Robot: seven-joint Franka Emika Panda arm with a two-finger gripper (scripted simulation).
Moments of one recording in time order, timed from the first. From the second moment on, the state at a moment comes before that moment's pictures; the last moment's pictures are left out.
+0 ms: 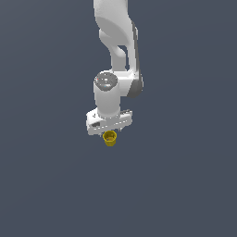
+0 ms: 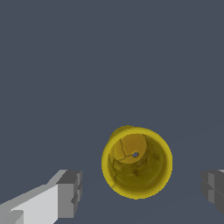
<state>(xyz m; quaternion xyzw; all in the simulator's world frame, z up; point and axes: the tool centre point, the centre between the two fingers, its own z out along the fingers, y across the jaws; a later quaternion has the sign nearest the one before) -0.009 -0.039 0.111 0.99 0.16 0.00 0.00</state>
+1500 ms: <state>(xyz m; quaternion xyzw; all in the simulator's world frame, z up) -0.011 -0.045 0.047 0.98 0.19 0.00 0.00</state>
